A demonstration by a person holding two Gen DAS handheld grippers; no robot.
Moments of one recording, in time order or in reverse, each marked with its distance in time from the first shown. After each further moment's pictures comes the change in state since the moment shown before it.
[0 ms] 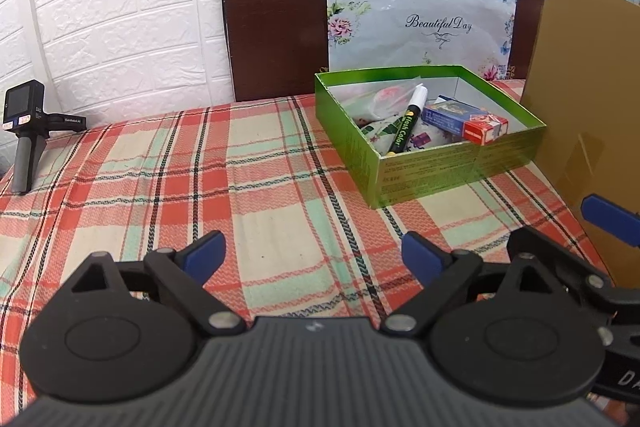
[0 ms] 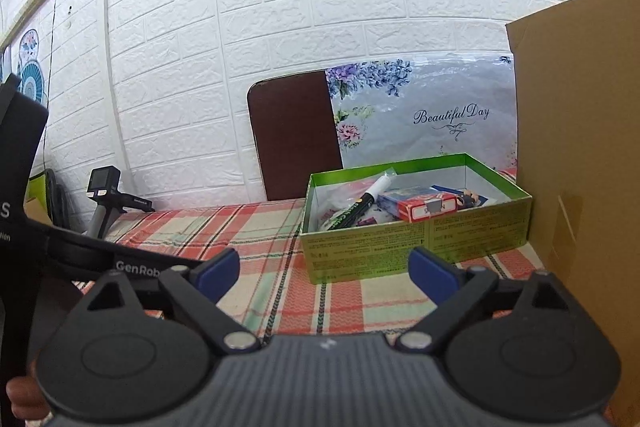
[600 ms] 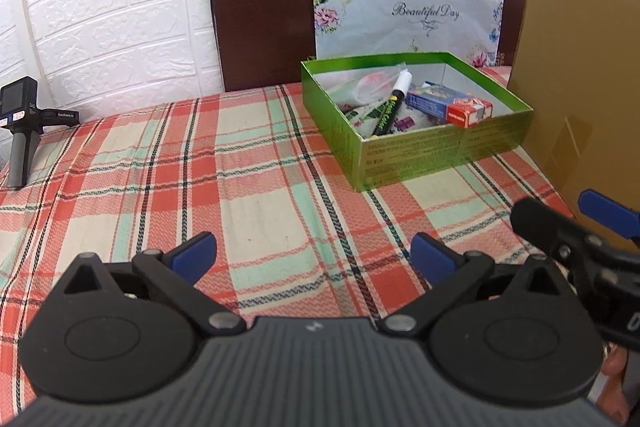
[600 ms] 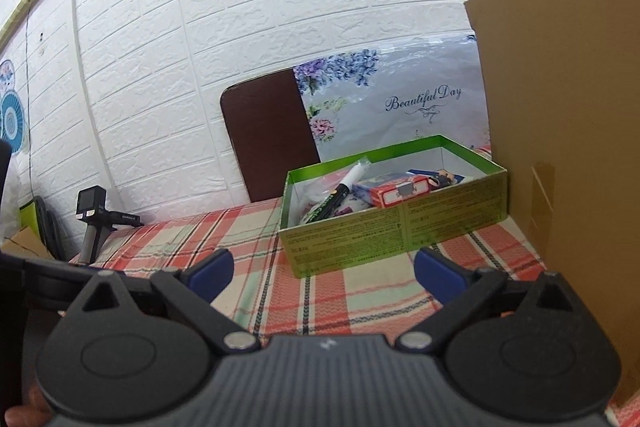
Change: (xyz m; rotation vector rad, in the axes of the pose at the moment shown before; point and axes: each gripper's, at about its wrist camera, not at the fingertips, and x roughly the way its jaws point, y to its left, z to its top) left arm -0.005 -0.012 -0.008 0.018 0.036 -0.014; right arm -0.005 -0.019 -0.005 0.115 0.017 -0.042
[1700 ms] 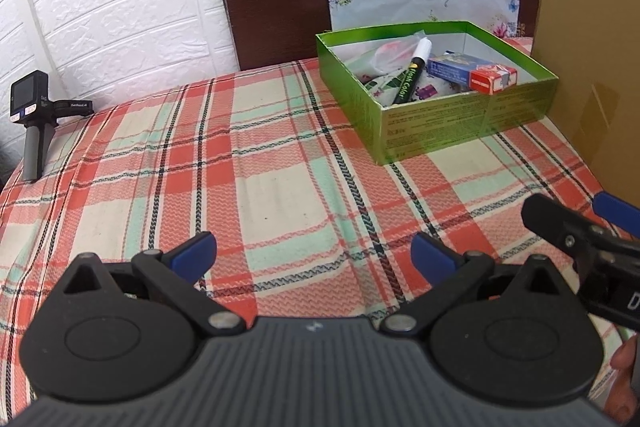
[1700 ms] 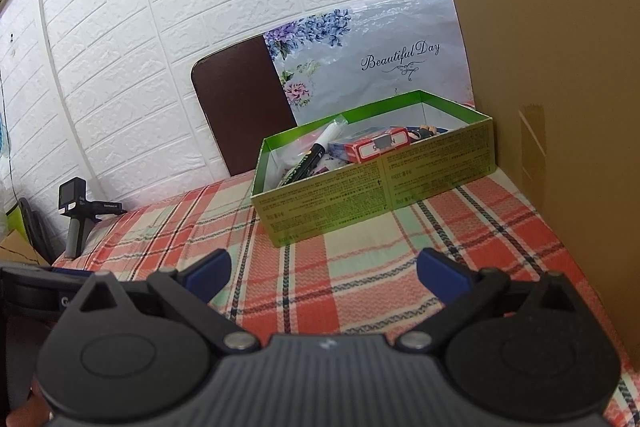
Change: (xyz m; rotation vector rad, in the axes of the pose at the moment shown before) left arm 0.015 -0.005 -0.007 0.033 0.065 0.084; right arm 0.018 -0.014 -0.016 0.069 0.088 -0.033
